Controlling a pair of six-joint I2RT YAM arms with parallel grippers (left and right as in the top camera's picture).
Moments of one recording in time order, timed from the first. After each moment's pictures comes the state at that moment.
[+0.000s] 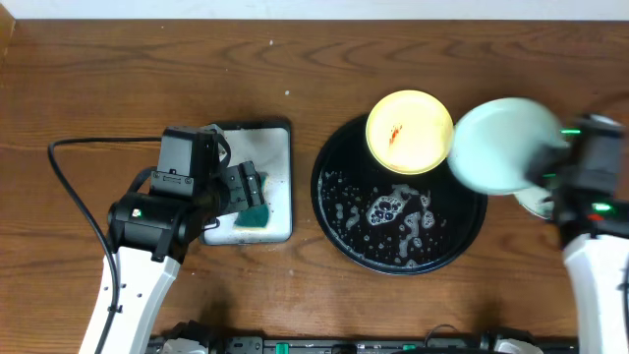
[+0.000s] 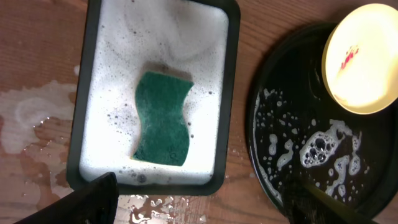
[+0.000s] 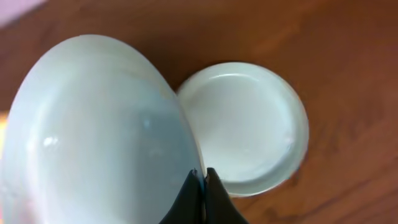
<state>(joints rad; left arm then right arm) -0.21 1.11 1.09 -1.00 0.10 -0.44 -0.25 1.17 0.96 -0.62 0.17 0.32</state>
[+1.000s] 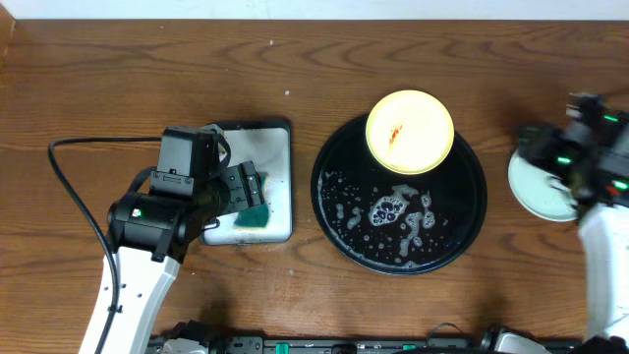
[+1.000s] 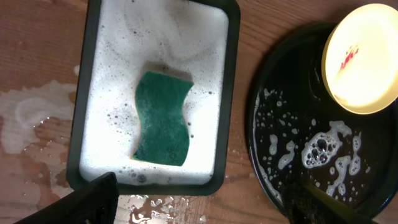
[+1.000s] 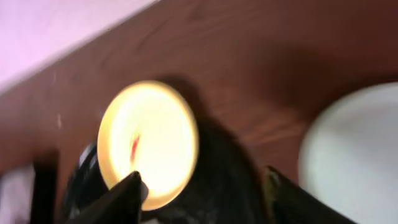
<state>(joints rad) -0.21 1.11 1.09 -1.00 0.10 -0.44 -0.30 1.33 0.98 -0.44 -0.42 0.19</state>
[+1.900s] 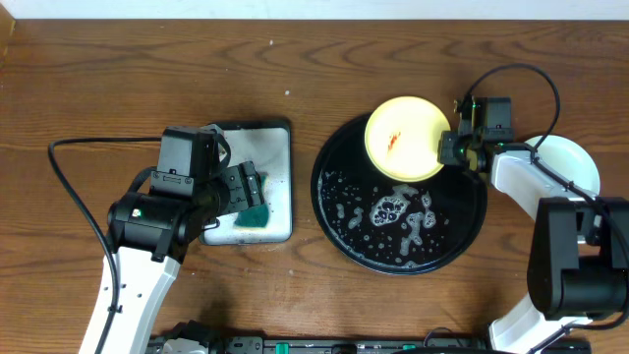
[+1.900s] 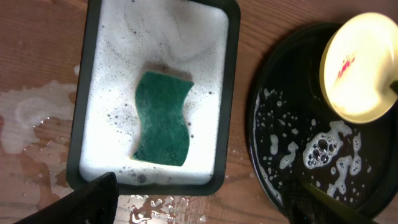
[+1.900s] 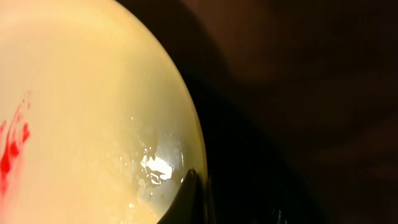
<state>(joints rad) -0.21 1.11 1.09 -1.00 0.10 -0.44 0.03 1.82 0.99 -0.21 -0.10 0.15</state>
